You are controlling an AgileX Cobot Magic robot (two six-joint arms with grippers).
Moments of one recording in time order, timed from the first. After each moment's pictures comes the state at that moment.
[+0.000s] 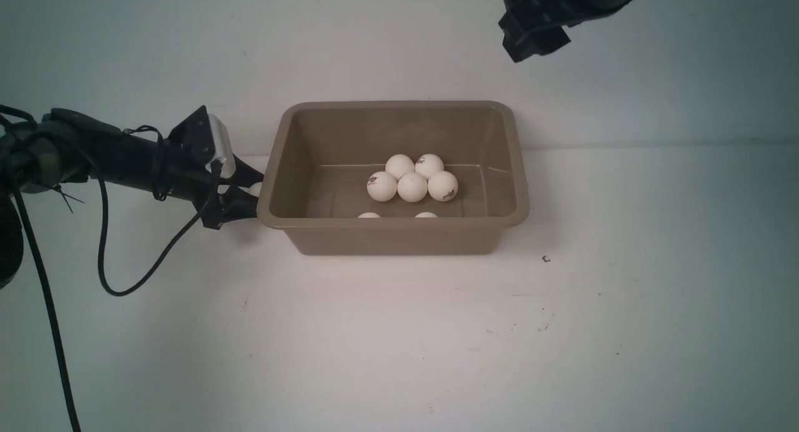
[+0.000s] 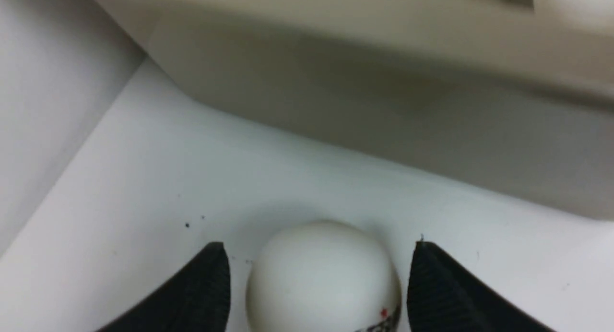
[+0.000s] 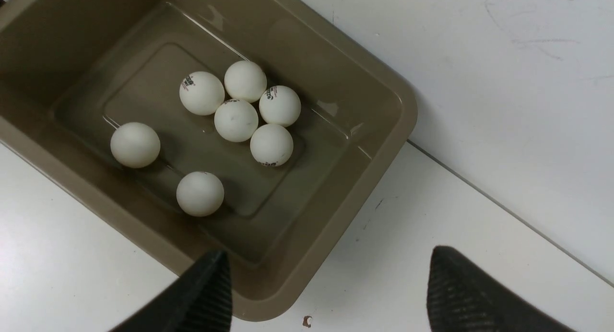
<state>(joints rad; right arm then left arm) 0.45 1.86 -2.09 -0.06 1.27 -0.21 0.20 2.53 -1.98 -1.07 1.11 1.92</state>
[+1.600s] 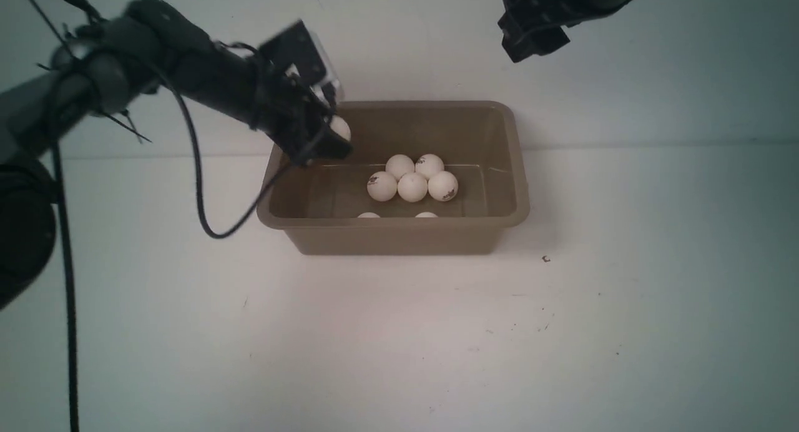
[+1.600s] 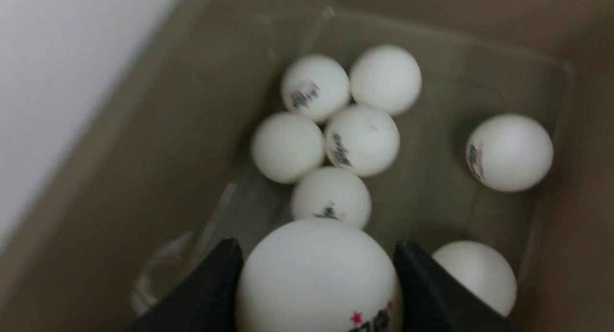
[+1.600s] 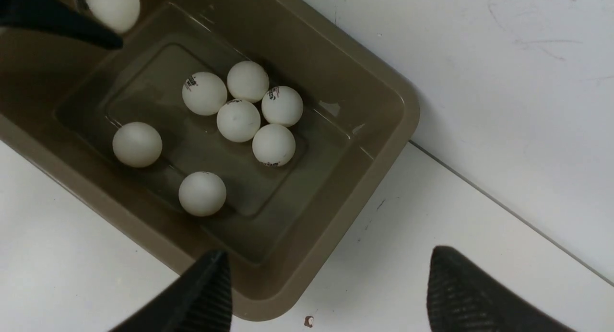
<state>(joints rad) 0.45 1.86 -2.09 -0.06 1.27 -0.21 -0.08 2.27 -1.98 -0.82 0.97 1.47</state>
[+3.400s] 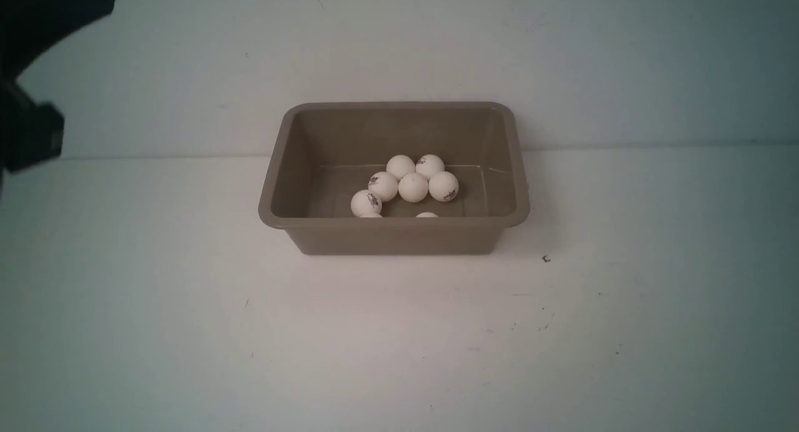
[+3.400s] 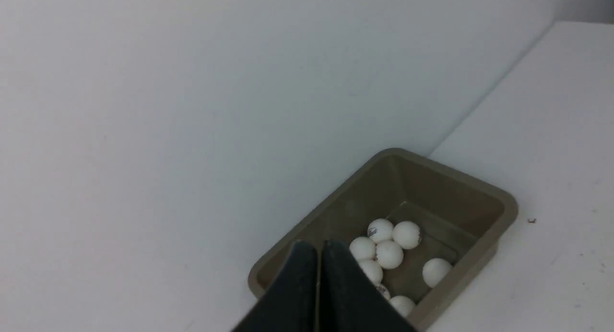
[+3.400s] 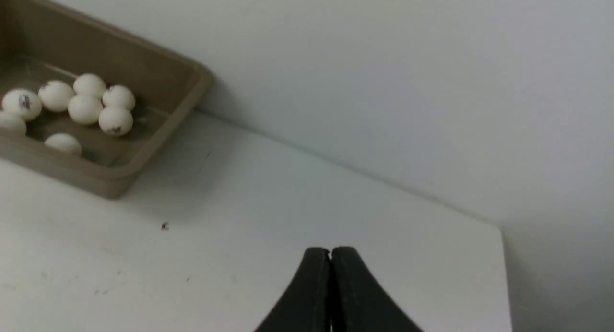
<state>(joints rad) 0.33 0.69 -0.97 -0.32 0.93 -0.01 -0.08 0.83 -1.01 -0.67 0.61 1.02</state>
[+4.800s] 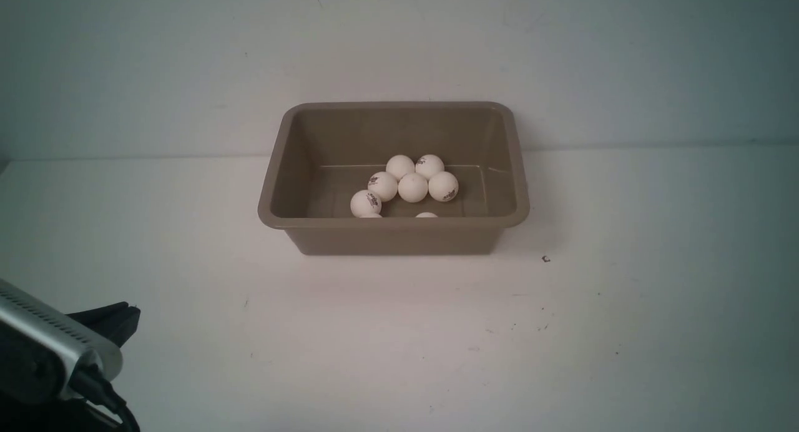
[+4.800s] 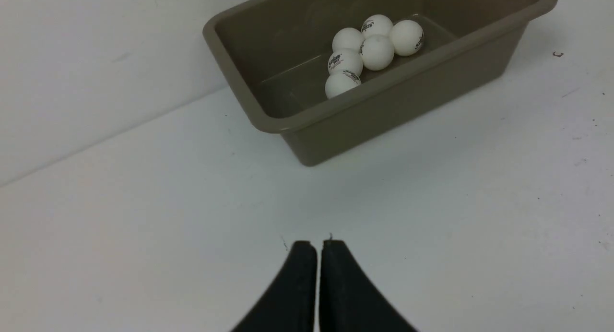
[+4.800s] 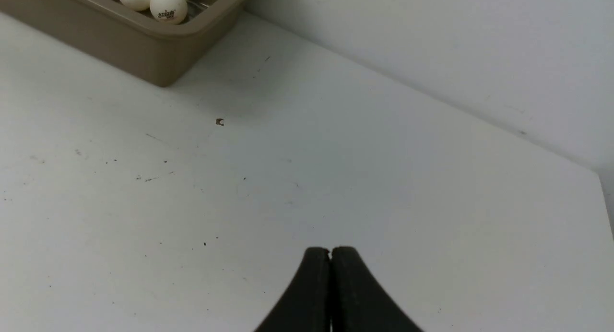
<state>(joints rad) 0.33 0.41 -0.37 -0.37 0.60 0.06 -0.08 0.58 -0.35 -0.77 0.34 0.99</state>
